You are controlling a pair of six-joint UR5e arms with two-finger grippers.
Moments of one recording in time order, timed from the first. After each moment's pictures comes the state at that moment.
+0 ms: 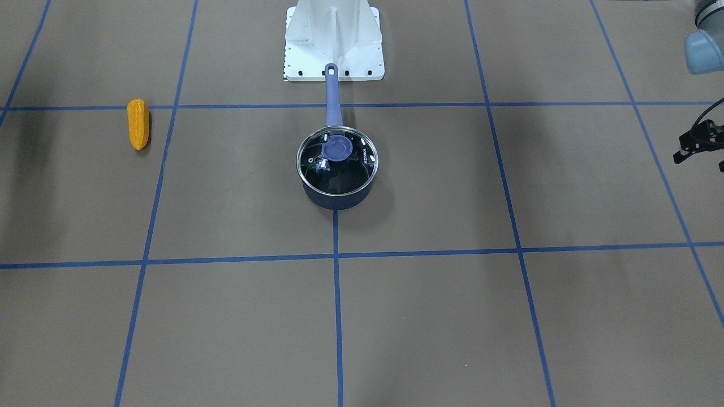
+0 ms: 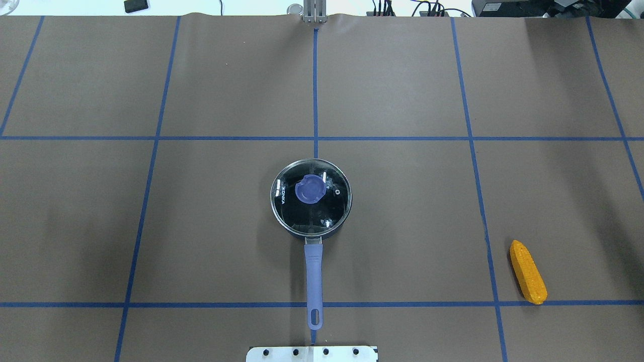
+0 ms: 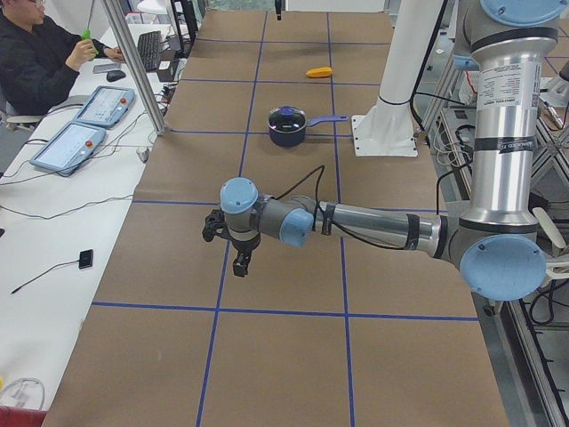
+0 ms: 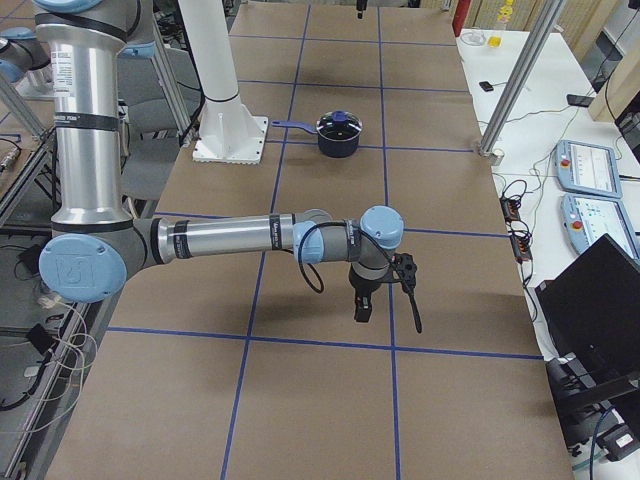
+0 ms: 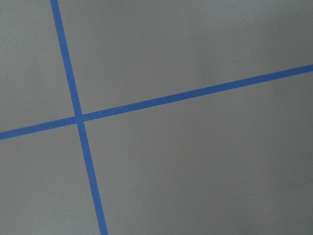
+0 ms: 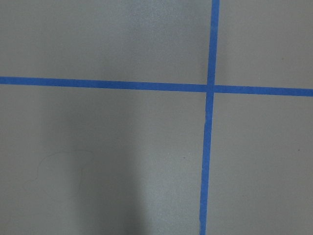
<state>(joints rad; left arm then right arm) -1.35 -1.54 -1.70 -1.77 -2.36 -0.14 1.42 -1.58 1.68 -1.59 2.33 0.13</state>
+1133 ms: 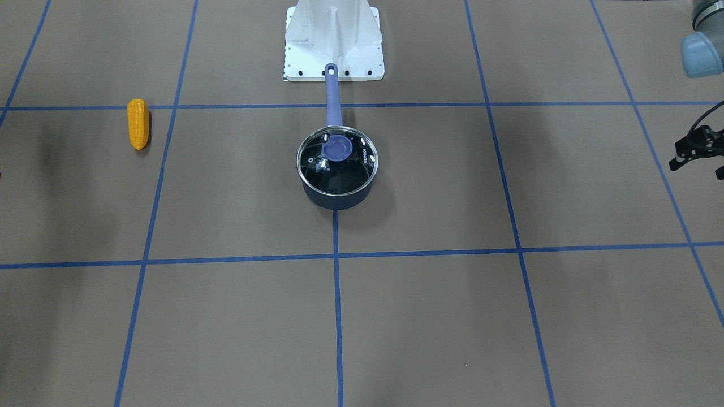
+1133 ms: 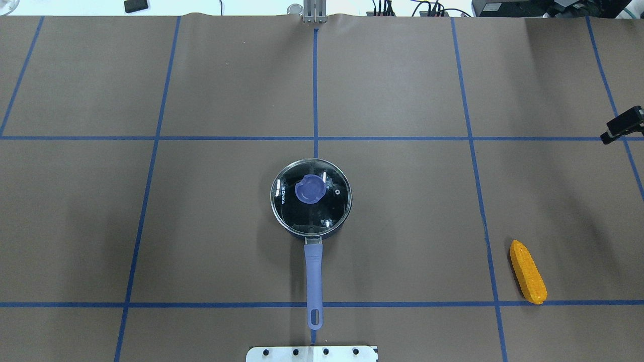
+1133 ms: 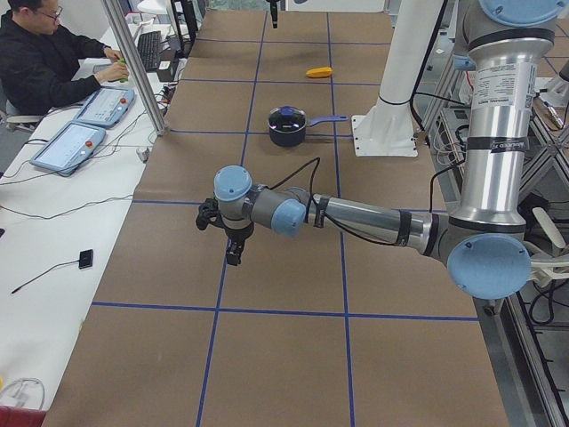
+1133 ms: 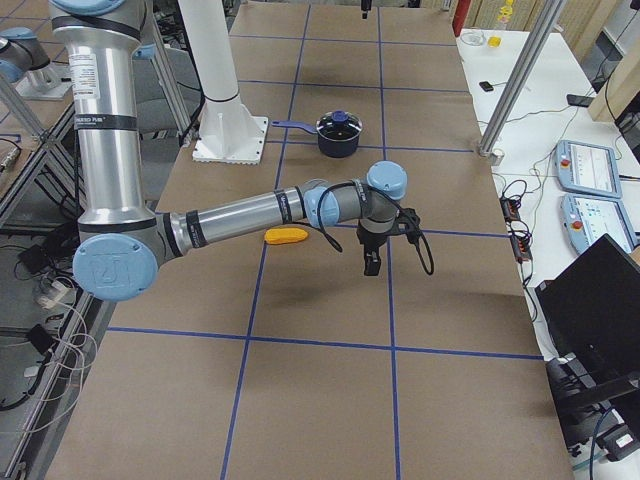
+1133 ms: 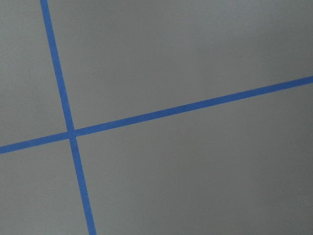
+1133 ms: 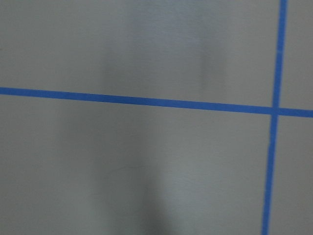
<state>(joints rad) -1.33 -1.60 -1.71 -1.76 -2.36 -0.21 1.26 -1.52 1.83 -1.58 2.35 0.26</state>
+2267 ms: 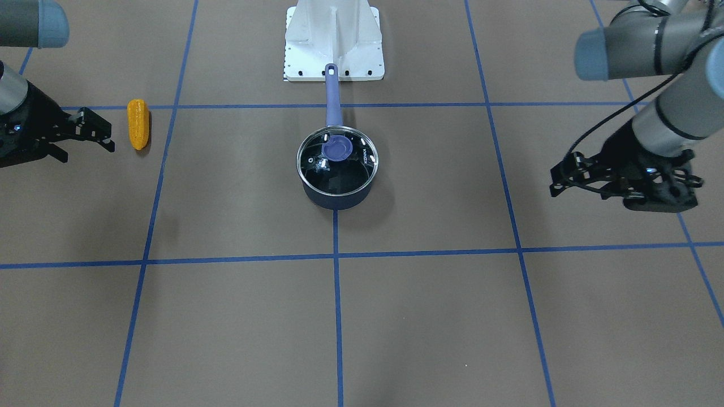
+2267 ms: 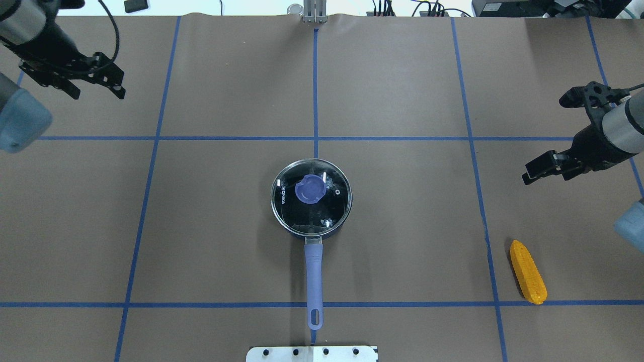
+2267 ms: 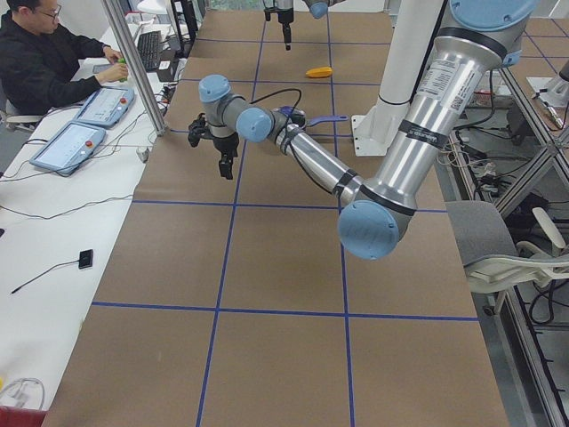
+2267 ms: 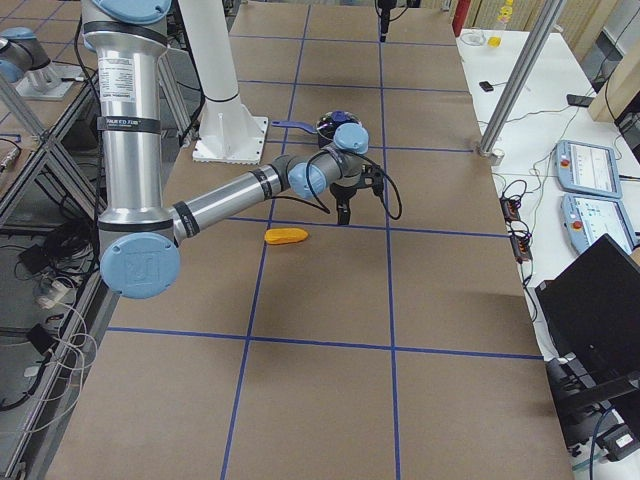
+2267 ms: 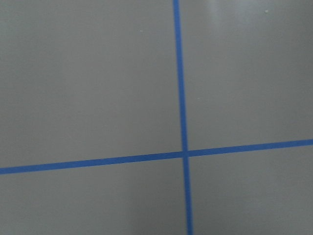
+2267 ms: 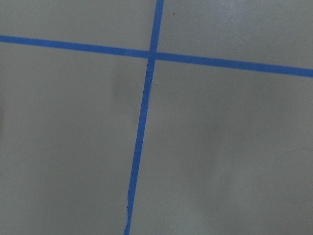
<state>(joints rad) -1.06 -2.04 -1.77 -1.42 -2.28 -0.68 0.97 -1.57 1.99 -1.41 2.30 0.67</state>
